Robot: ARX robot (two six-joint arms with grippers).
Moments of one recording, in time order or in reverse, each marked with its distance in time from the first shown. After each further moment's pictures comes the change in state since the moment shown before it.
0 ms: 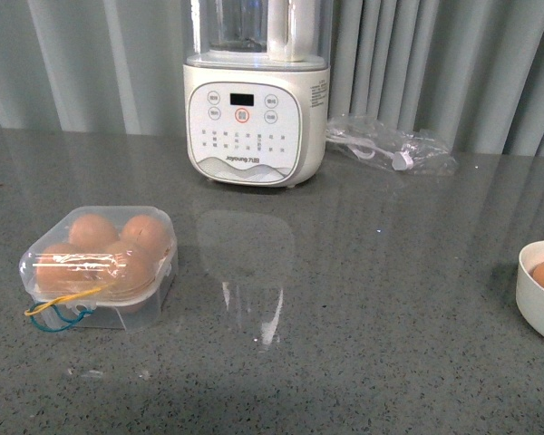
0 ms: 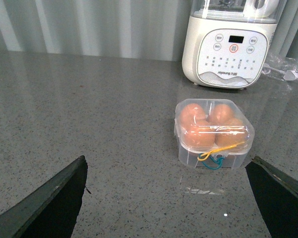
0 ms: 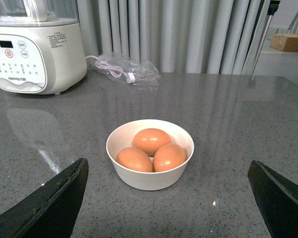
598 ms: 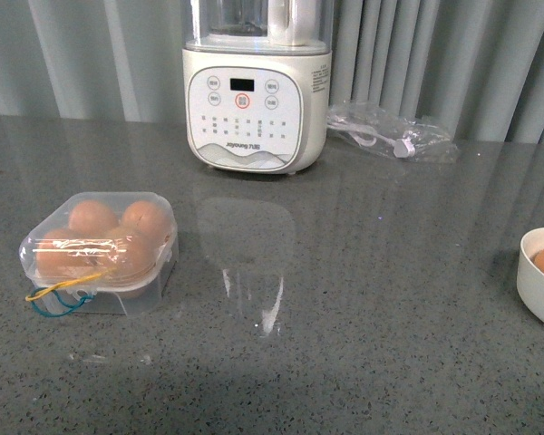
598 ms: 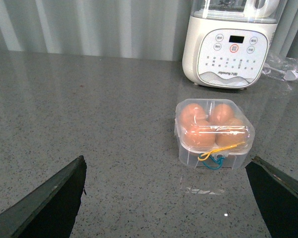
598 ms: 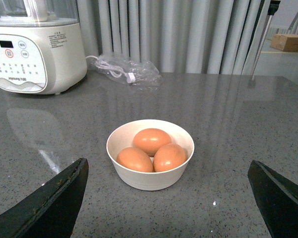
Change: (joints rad) left arm 0.000 0.000 0.000 0.000 0.000 0.000; right arm 0.000 0.000 0.000 0.000 0.000 0.000
